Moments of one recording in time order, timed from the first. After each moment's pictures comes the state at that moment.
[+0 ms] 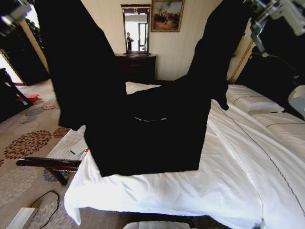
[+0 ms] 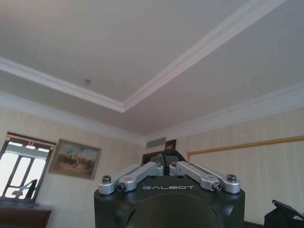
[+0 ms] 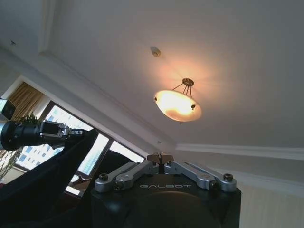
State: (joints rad) left arm 0.66 -0.39 -1.05 -2.50 -2.06 0.34 -0.50; right arm -1.22 0.09 1.19 2.32 1.53 0.15 -0.25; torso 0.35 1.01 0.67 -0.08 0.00
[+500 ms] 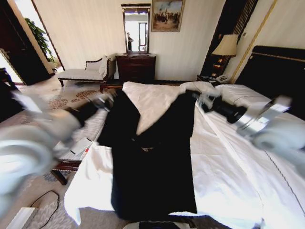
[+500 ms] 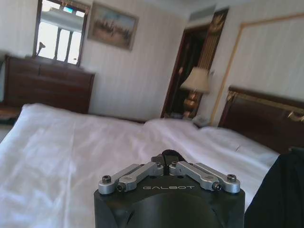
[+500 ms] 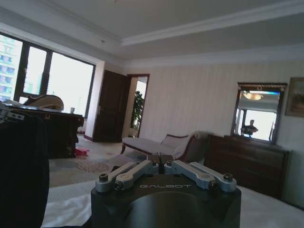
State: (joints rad) left arm 0.72 -0.69 -0.23 -2.31 -1.45 0.51 -0.53; right arm -1.13 0.24 0.47 2.02 1.14 0.15 -0.21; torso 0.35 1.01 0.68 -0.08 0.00
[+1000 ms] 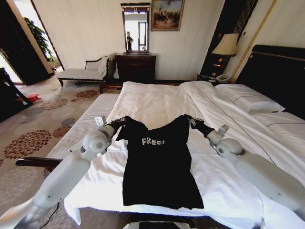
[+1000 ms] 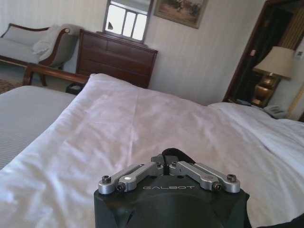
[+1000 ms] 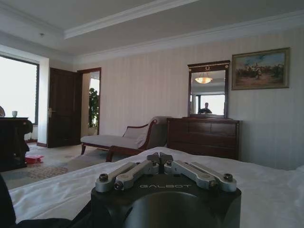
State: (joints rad) left arm 0.62 -0.95 -0.04 -1.84 -1.16 0.43 -0.53; right arm -0.60 0.66 -0.10 1.45 0.98 0.24 -0.17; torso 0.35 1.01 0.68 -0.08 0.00
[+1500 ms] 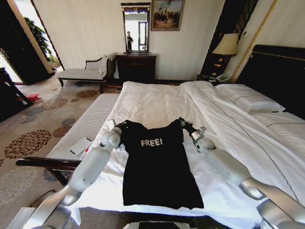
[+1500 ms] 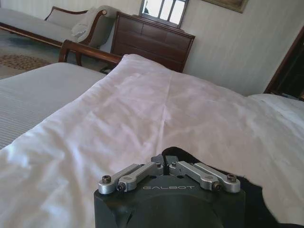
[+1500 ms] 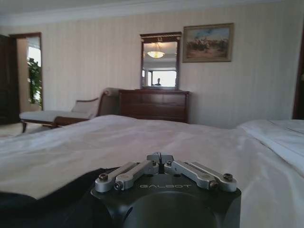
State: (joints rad) left arm 0.58 -1.17 -0.04 -1.50 -1.00 0.37 -0.53; right arm -0.49 0.92 -0.16 1.04 0.81 0.27 -0.03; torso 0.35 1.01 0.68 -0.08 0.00
